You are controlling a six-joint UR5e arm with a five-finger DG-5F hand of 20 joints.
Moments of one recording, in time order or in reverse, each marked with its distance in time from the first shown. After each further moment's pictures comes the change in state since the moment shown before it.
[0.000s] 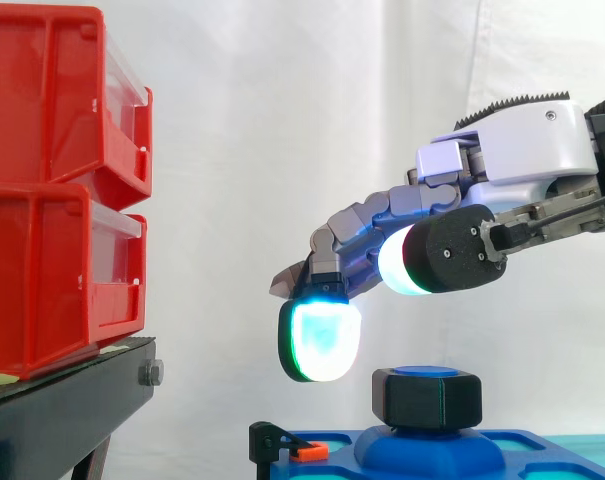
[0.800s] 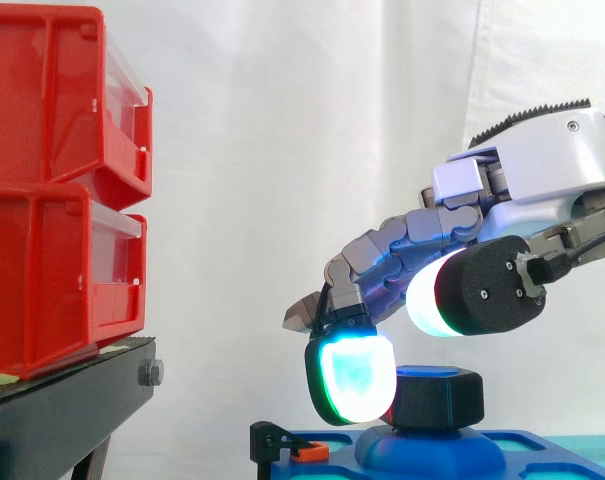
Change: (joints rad) arm 0.027 0.000 0.000 -0.065 0.021 -0.004
